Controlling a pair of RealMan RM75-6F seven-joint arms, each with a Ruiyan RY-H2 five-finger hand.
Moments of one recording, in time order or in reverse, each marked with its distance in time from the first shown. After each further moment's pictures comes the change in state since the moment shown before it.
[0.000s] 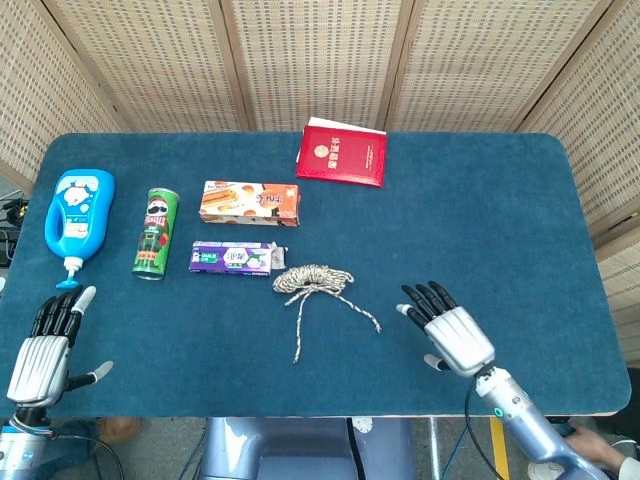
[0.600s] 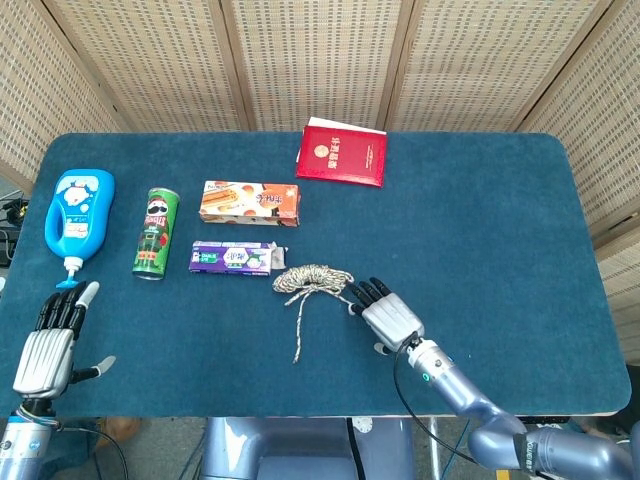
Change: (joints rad) left arm -0.024 -0.006 -0.020 -0.009 -0.057 -0.048 0.030; right arm 0.225 -0.279 0.073 0.145 0.380 -0.220 -0.259
